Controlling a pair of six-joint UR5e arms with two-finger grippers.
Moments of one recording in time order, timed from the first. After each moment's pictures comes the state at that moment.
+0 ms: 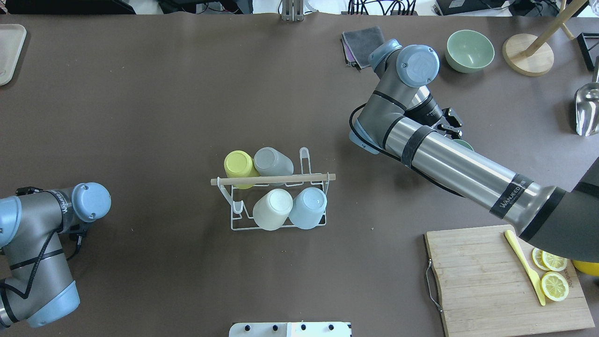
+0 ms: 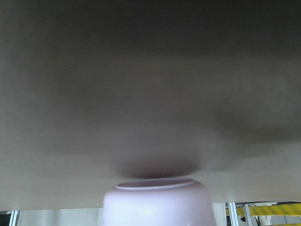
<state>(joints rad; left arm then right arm) -0.50 -1.66 -1.75 -0.97 -1.48 0.47 0.78 -0.62 0.85 -2.40 1.97 -0.46</state>
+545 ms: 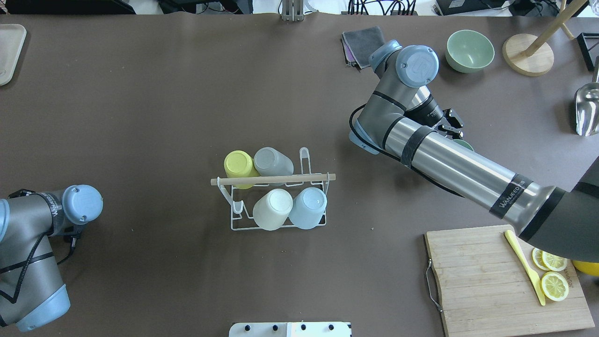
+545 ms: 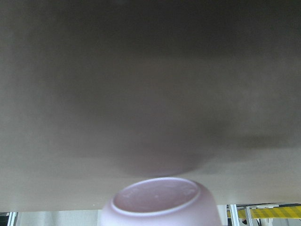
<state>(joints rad) -0.50 -1.63 -1.78 -1.01 -1.48 0.47 0.78 -0.62 0.85 -2.41 1.97 -0.46</state>
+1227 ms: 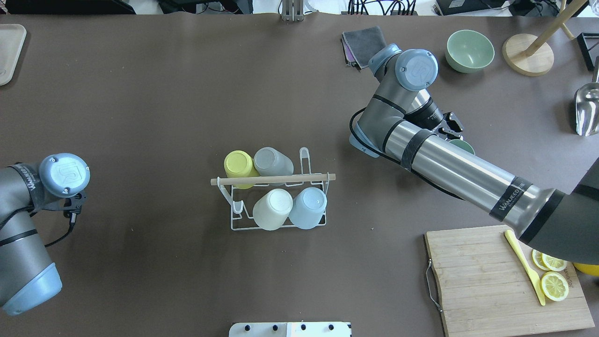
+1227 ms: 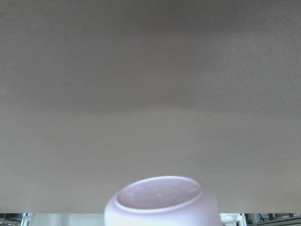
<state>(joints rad) -0.62 -1.66 -1.94 -0.99 -1.48 0.54 0.77 -0.62 0.85 -2.41 1.96 -0.48</state>
